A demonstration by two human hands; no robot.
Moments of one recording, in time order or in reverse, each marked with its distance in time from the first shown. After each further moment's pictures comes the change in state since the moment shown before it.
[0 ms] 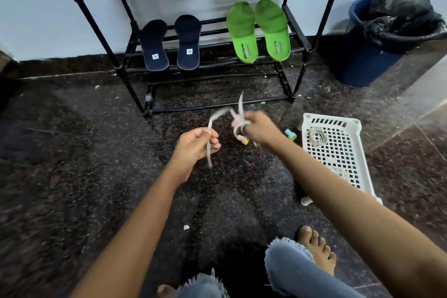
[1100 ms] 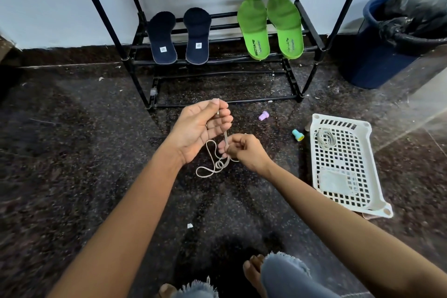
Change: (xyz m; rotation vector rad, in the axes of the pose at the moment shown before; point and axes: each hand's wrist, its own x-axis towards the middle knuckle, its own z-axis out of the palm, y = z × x) left_hand -0.005 0.062 0.002 -0.286 -0.051 -0.002; right_hand -0.012 0.031 0.068 0.335 -0.173 -0.157
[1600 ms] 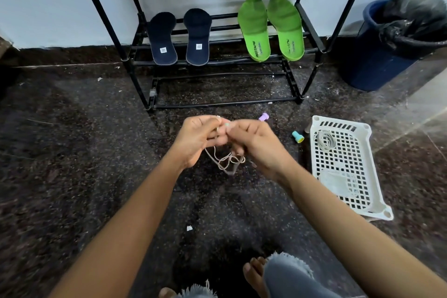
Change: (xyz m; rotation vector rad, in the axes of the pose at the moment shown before) left_hand 0.018 -0.033 -0.022 0.235 0.006 -0.012; right_hand -0.041 -0.086 -0.005 0.315 -0.064 -0.082
